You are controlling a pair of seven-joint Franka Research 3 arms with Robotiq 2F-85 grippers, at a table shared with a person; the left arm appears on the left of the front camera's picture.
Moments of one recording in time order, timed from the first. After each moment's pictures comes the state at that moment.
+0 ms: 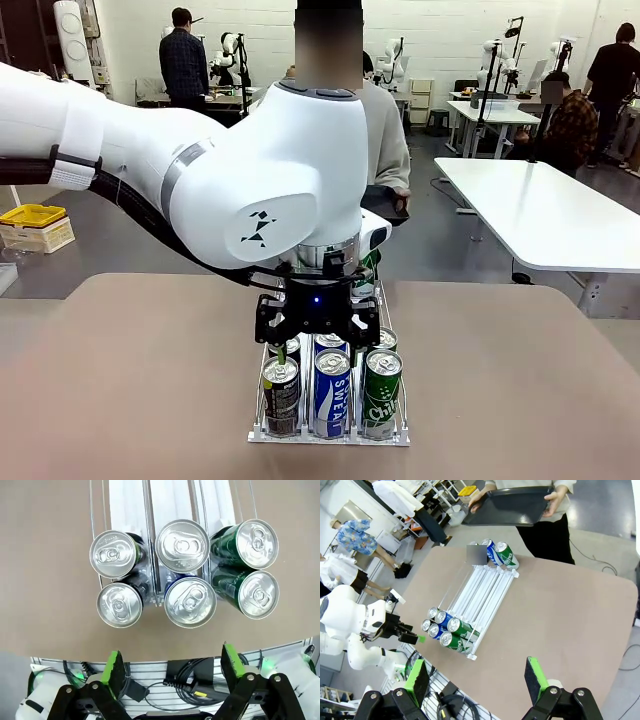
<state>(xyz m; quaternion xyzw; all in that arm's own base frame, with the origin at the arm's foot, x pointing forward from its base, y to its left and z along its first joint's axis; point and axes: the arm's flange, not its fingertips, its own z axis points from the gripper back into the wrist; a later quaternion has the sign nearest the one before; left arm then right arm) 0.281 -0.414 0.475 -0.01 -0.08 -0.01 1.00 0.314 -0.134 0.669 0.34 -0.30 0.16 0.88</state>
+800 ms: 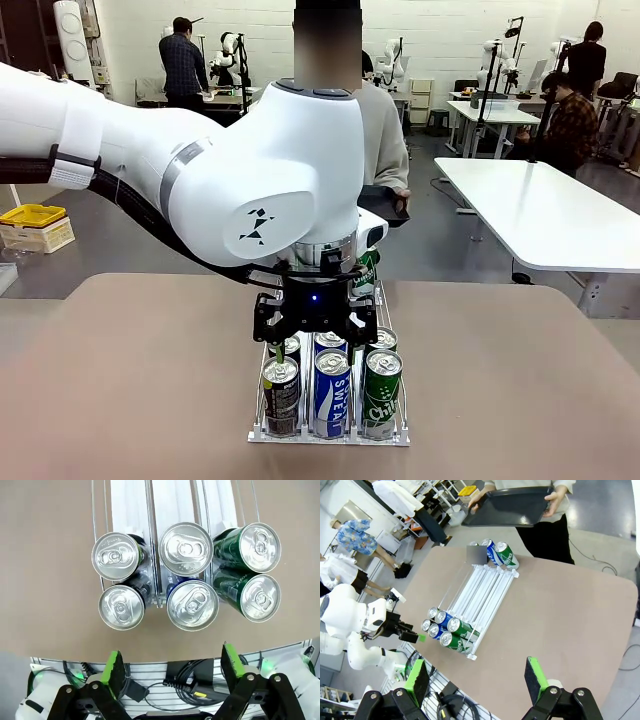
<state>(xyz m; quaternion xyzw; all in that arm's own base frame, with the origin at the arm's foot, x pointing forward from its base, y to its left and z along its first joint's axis) 0.284 -0.412 0.474 -0.01 -0.08 -0.01 1.00 0.314 -0.134 0.669 0.34 -0.30 0.16 0.88</state>
